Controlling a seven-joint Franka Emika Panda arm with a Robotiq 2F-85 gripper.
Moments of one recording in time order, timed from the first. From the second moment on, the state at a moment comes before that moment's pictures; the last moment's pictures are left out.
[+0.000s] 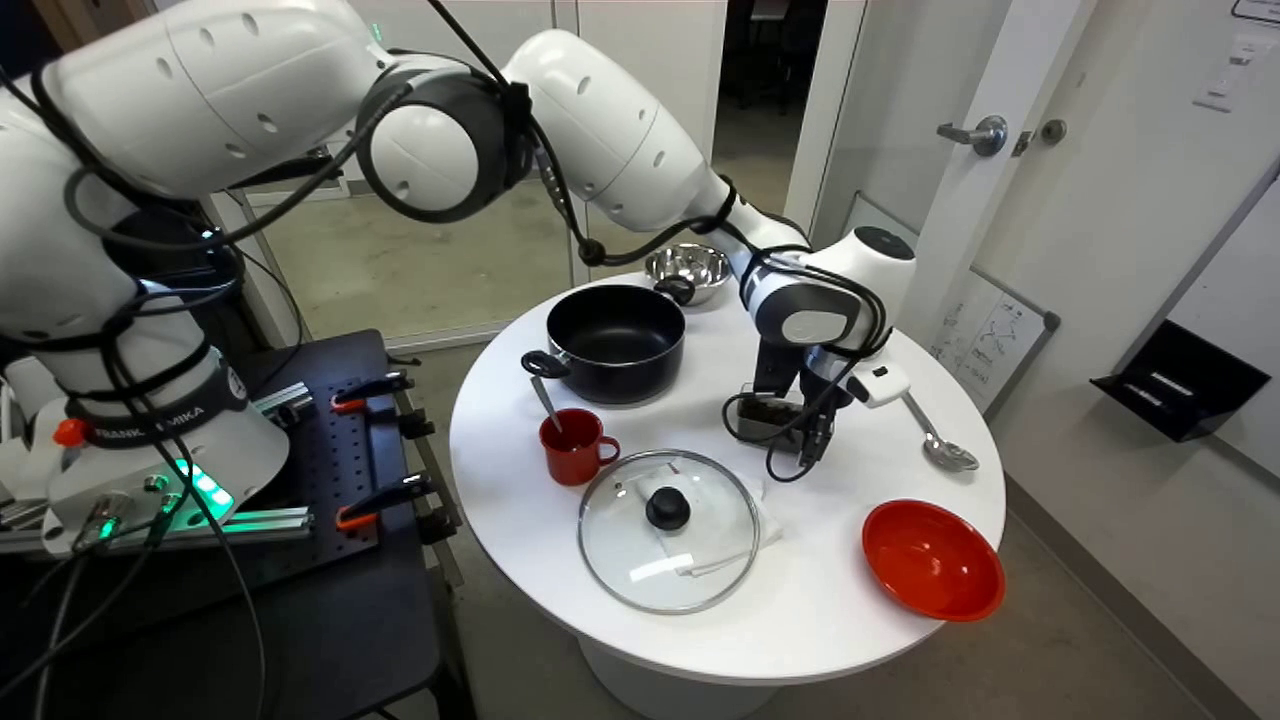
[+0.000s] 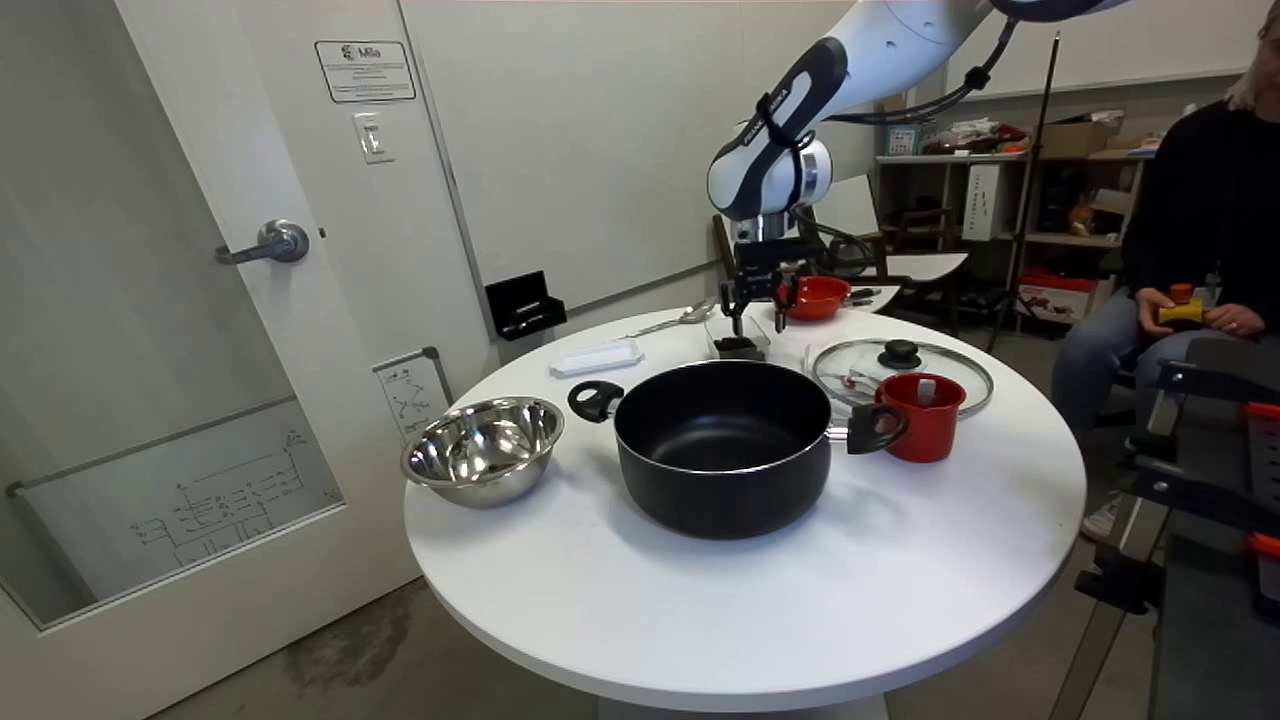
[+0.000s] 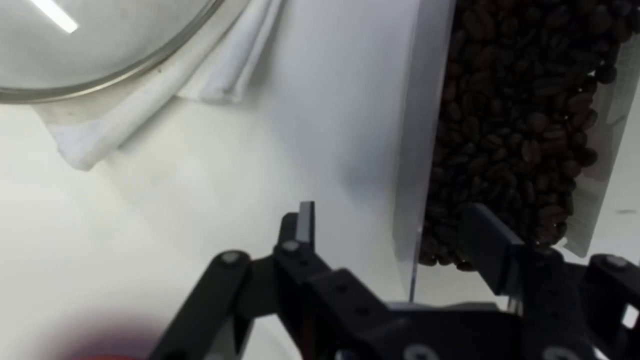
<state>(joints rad) -0.21 1.22 -0.13 -1.04 0.17 2.25 0.34</state>
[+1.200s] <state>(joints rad) -0.23 1.27 -0.13 -0.93 0.17 2.20 0.37</state>
